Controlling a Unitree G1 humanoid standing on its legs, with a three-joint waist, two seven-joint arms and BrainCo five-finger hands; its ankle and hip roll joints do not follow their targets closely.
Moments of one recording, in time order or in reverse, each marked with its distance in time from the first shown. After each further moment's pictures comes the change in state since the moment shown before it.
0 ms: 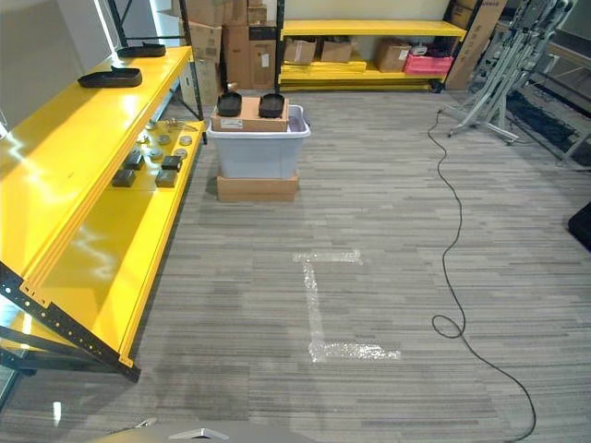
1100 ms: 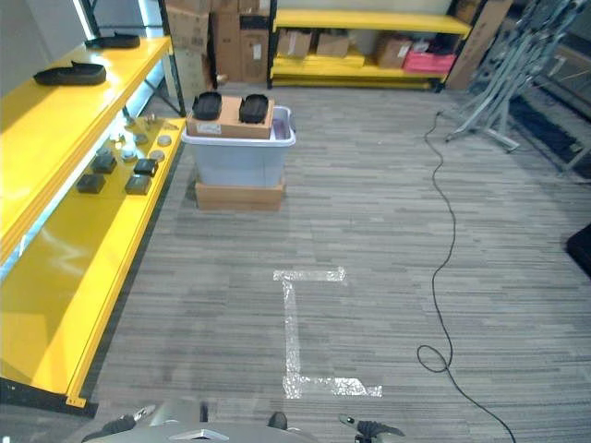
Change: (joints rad) left arm -0.075 -0.005 0.088 0.054 0.016 -0.065 -0.021; right arm -0.089 -0.055 -0.052 -0.055 0.055 -0.036 -0.024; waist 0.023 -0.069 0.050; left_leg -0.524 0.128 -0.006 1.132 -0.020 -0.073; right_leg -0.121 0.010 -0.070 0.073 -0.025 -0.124
